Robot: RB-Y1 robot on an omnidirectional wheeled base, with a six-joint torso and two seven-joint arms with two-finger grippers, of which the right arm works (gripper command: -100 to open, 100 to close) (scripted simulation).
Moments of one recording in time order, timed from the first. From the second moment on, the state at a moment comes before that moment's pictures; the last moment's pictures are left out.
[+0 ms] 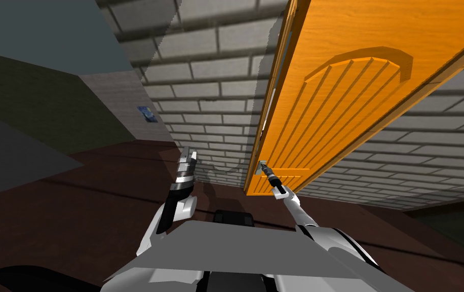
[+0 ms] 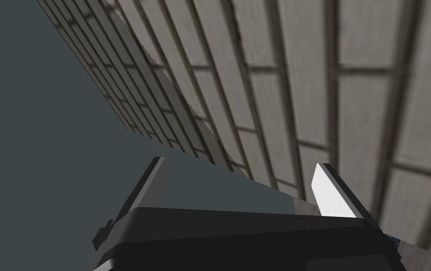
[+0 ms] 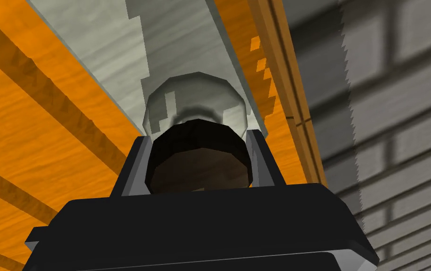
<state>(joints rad) -0.30 -0.36 -0.04 -0.75 0.20 -0.60 0.64</state>
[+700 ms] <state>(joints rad) -0.30 -0.35 -0.04 -0.76 0.10 -0.59 0.48</state>
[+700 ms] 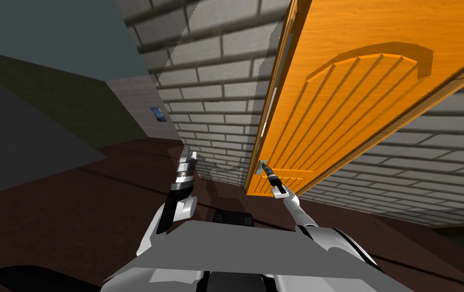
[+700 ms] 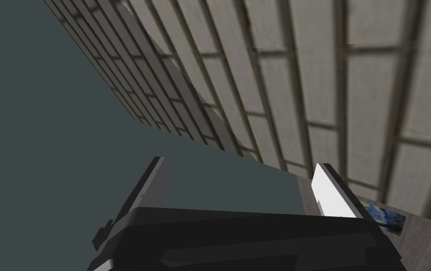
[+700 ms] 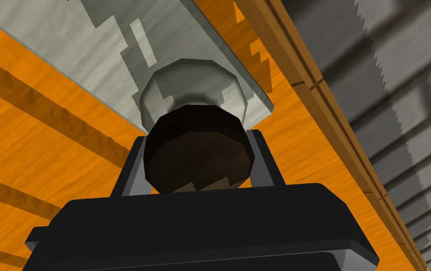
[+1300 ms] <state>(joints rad) -0.30 -0.34 -0.04 -0.76 0.00 -0.58 0.33</state>
